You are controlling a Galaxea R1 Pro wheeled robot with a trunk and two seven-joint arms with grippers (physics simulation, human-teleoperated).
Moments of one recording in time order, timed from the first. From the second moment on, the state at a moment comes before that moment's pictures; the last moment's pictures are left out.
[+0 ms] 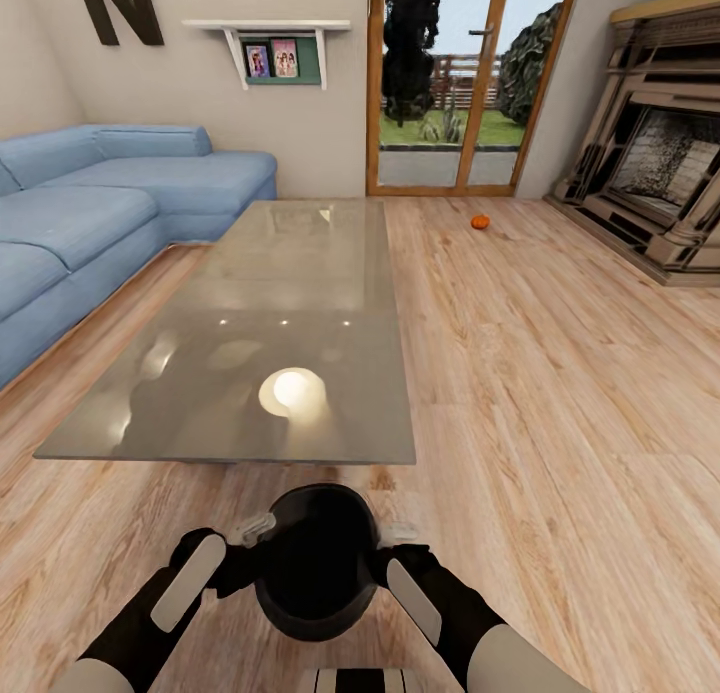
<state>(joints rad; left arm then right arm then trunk) -0.46 0.12 -0.30 -1.00 1.05 0.77 0.51 -0.60 0.17 0.54 -0.62 -0.65 0.47 -0.26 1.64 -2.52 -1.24</state>
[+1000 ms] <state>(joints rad) -0.47 0.12 -0.28 -1.03 1.06 0.76 0.51 -0.60 0.17 0.54 -0.62 -0.65 0.48 -0.26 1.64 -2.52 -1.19</state>
